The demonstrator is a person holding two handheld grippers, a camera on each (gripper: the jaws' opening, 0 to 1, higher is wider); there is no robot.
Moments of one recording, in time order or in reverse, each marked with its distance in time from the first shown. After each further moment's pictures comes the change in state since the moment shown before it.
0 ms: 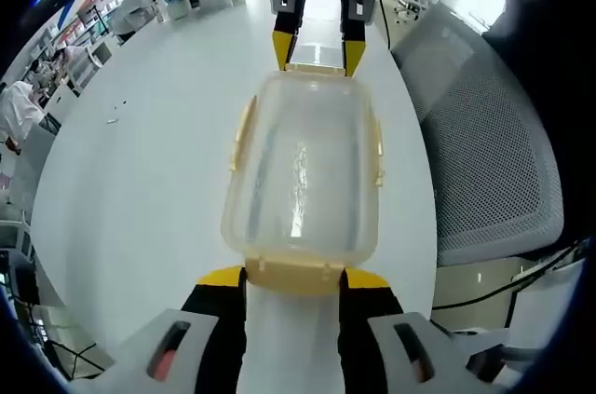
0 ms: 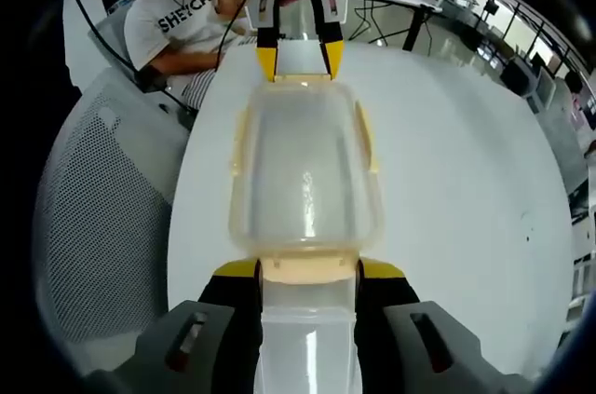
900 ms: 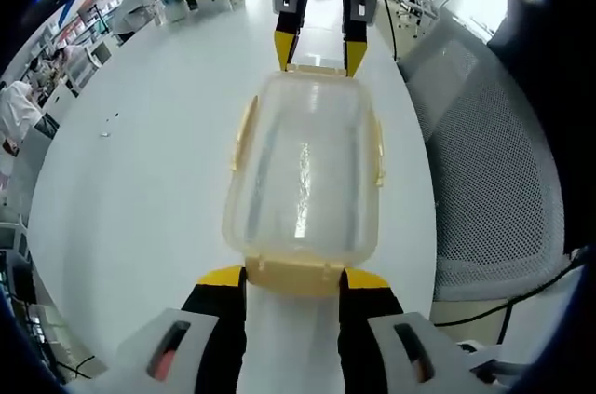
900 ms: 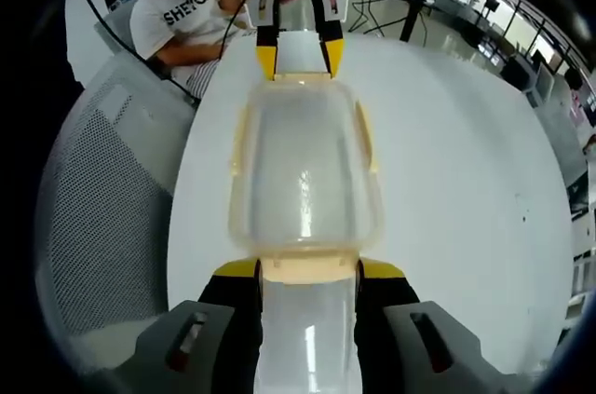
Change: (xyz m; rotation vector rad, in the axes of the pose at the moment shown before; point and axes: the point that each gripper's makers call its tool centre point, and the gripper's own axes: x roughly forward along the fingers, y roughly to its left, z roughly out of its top) left arm 0.018 -0.003 0.043 -0.017 -0.008 -0.016; right arm -0.023 -0.006 -0.040 0.000 0.020 0.007
